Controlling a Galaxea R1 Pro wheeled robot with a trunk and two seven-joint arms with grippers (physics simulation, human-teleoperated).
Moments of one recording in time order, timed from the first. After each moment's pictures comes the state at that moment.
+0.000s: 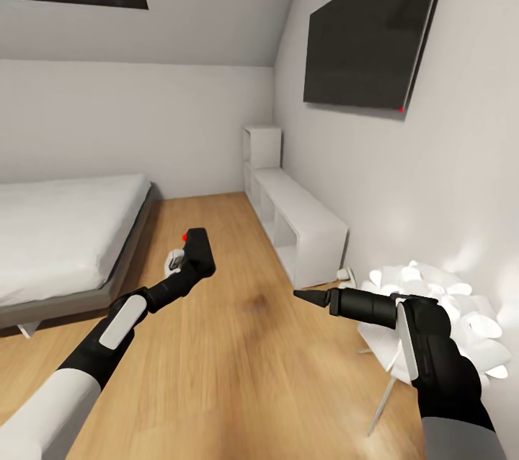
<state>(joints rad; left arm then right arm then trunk) -0.69 0.17 -0.18 -0.87 1.12 0.51 -0.34 -0.51 0.02 -0.24 -1.44 0.11 1.02 1.28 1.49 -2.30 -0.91</state>
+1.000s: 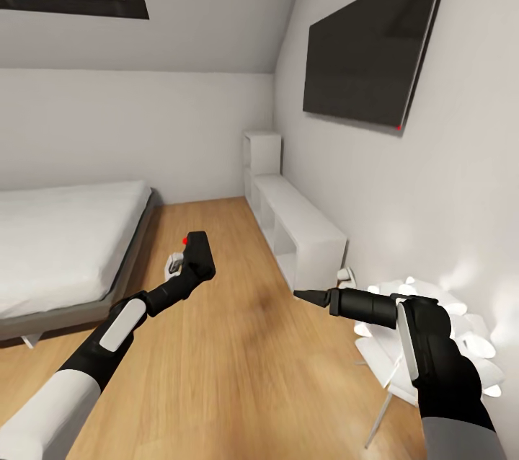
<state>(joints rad) -0.69 0.17 -0.18 -0.83 1.12 0.51 -0.39 -0.51 0.02 -0.24 -1.44 0.11 1.02 1.28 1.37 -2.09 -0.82</state>
